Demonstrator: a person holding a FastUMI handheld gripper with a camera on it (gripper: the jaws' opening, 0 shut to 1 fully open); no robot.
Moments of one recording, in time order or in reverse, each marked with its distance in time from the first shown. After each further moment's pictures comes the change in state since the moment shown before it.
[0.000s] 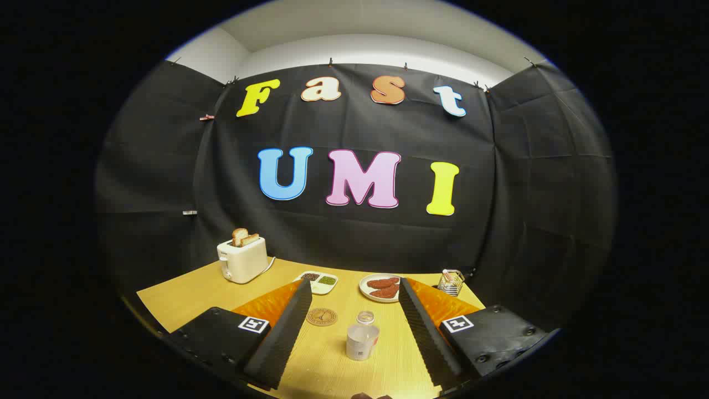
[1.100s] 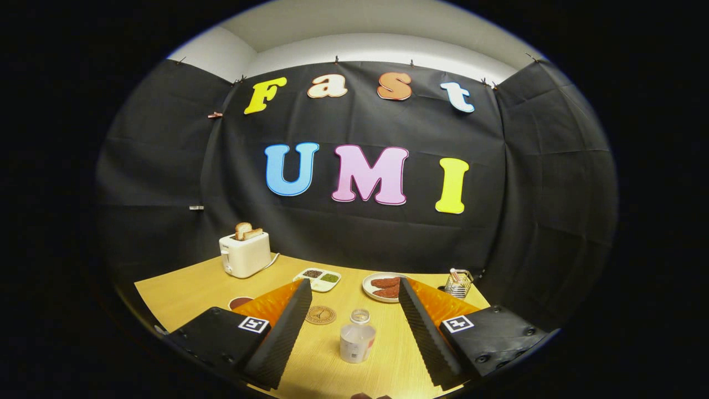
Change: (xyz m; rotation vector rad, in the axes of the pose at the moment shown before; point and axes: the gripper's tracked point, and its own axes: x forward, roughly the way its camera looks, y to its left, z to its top) arm 0.021 -0.013 -0.030 0.002 0.009 0.047
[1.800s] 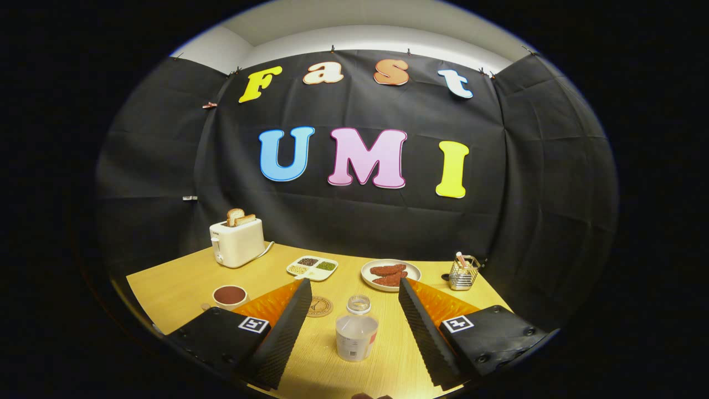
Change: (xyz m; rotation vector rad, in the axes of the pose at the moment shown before) arm 0.033 -0.004 -0.057 0.006 0.053 -0.016
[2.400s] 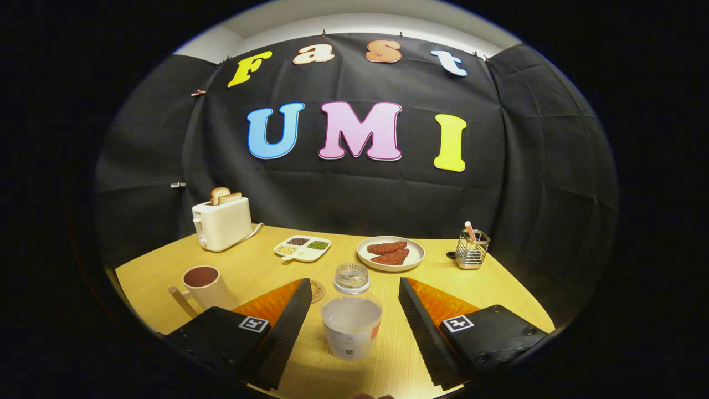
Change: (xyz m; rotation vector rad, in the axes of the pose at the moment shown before) arm 0.048 -0.009 -0.072 0.015 0.082 -0.024
